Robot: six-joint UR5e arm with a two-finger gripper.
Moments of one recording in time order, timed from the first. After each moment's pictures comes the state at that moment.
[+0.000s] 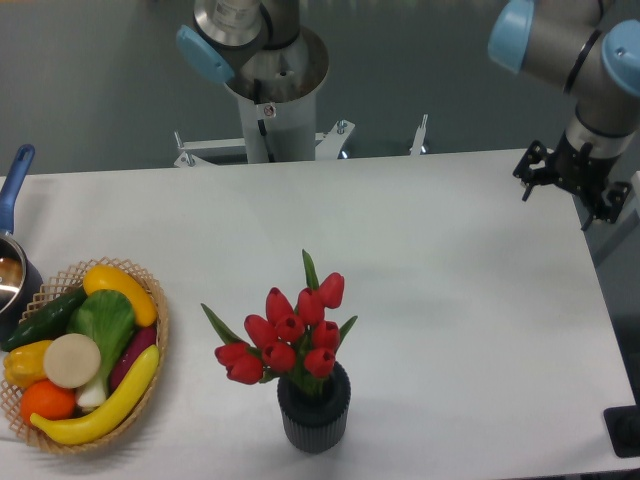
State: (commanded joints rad) arm 2.93 -1.97 -1.46 -1.21 1.55 1.56
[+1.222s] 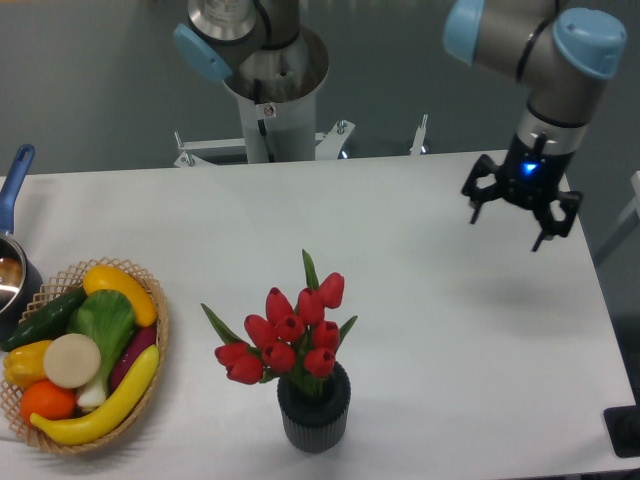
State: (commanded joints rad) arm 2.88 -1.77 -1.72 -1.08 1.11 1.45
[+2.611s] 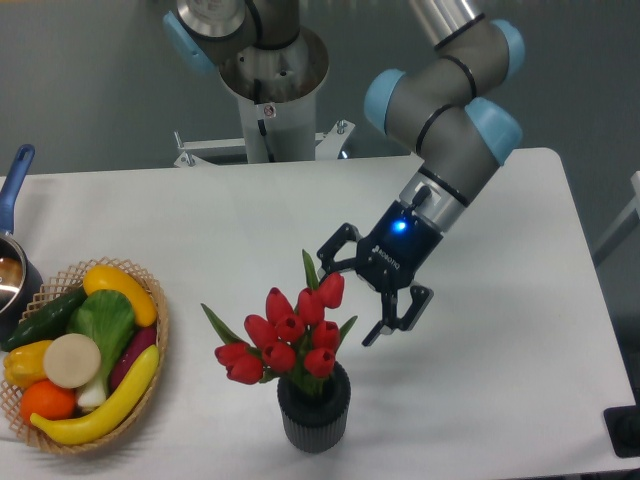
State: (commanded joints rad) arm 2.68 -1.97 -1.71 -0.84 0.47 1.44
